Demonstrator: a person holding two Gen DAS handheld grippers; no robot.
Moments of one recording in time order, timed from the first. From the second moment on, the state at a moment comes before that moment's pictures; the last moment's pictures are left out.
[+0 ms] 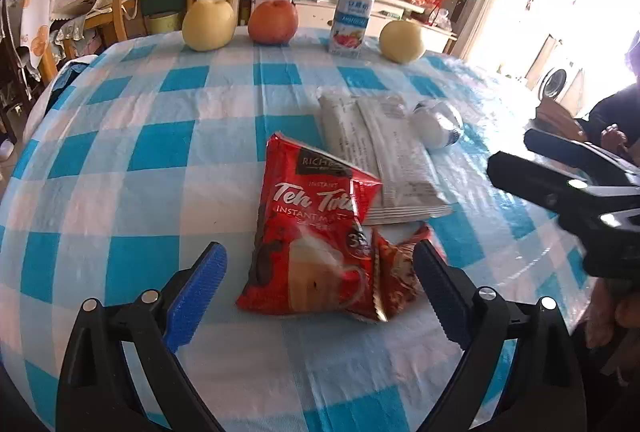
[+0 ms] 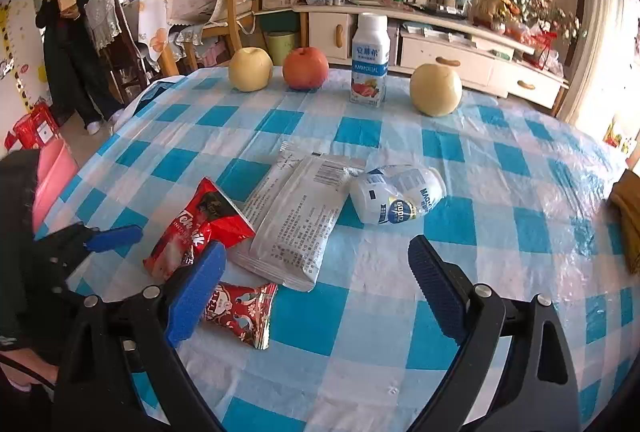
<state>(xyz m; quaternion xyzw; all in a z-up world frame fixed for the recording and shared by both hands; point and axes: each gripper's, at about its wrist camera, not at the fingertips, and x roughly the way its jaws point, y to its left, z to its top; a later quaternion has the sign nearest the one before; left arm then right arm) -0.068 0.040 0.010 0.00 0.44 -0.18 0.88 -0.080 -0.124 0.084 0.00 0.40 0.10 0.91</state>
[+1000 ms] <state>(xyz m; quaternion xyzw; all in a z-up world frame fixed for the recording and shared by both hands) -0.045 0.083 0.012 -0.08 0.43 -0.12 0.89 -0.042 -0.129 0.059 0.06 0.43 0.12 0.89</state>
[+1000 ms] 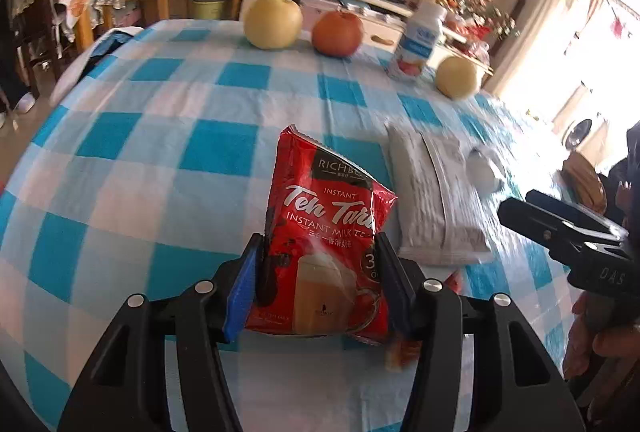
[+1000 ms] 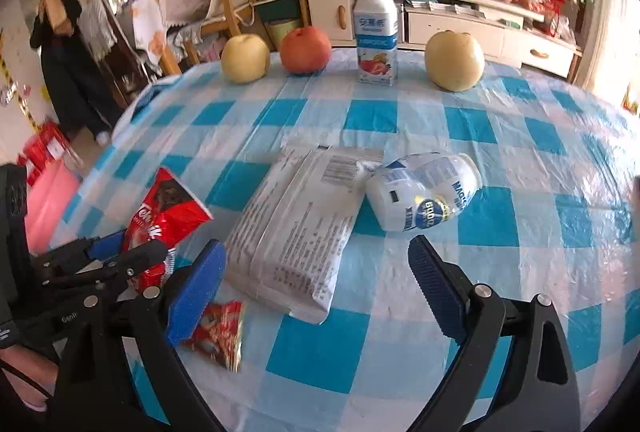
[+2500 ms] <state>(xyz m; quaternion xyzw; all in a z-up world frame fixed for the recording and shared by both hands) -0.043 0.167 0.044 -0.15 0.39 -0.04 0.91 -0.007 -0.057 0.025 -0.05 0.42 0.13 0.90</state>
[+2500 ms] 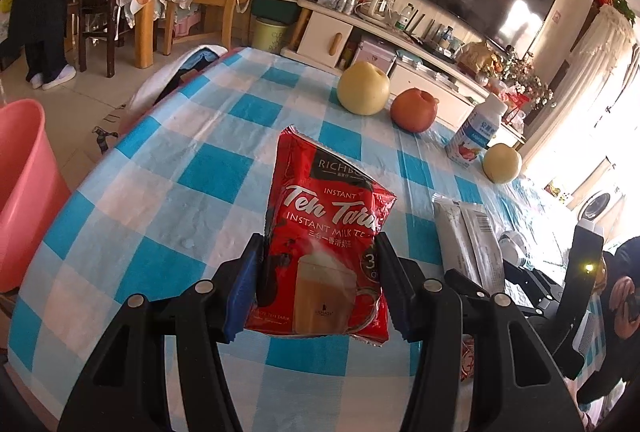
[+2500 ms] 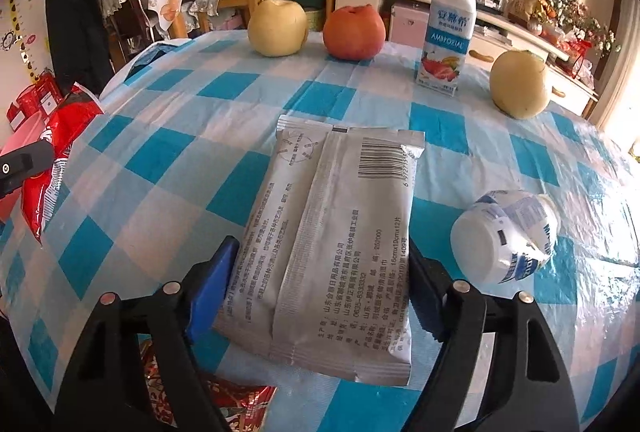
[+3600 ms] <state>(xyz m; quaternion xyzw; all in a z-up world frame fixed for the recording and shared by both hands) -0.075 0.260 0.084 -0.18 0.31 0.08 0.93 -0.071 0.055 0.115 -0.04 0.34 0.26 0.90</state>
